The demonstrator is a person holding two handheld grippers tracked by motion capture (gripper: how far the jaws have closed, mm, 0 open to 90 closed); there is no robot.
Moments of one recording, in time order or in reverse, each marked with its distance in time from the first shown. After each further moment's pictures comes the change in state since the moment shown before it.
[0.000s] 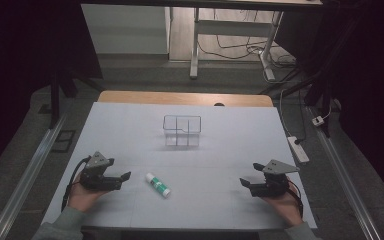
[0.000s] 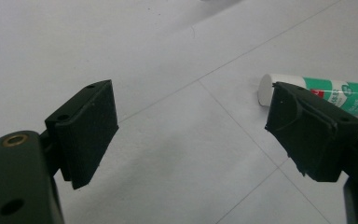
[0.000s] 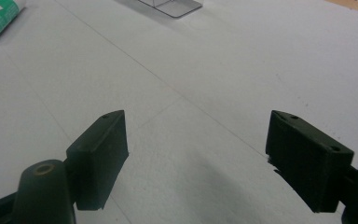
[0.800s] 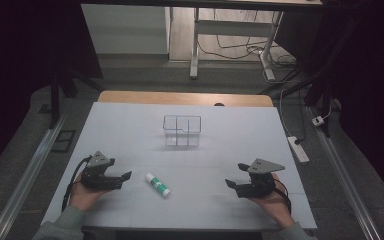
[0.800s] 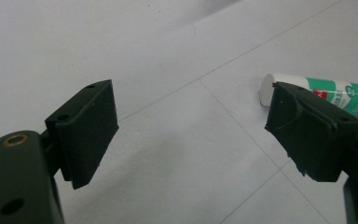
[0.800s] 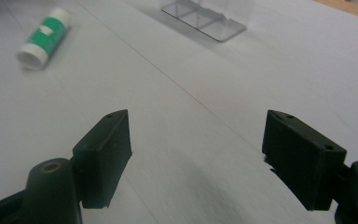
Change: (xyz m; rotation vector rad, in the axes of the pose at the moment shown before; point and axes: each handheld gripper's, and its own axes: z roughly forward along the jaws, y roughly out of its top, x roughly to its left) left arm 0.001 0.001 0.003 0.004 -0.006 -0.011; right arm 0.036 0.030 0.016 0.000 0.081 -0.019
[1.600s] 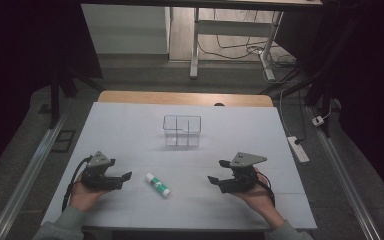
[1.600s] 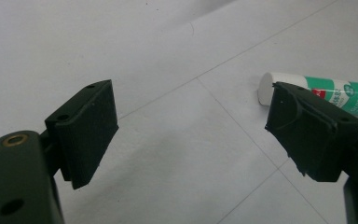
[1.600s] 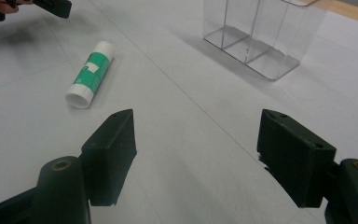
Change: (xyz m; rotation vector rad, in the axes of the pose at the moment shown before) left arm -0.001 0.000 0.001 0.011 -0.006 0.001; right arm 0.024 0.037 0.028 -0.011 0.102 -0.017
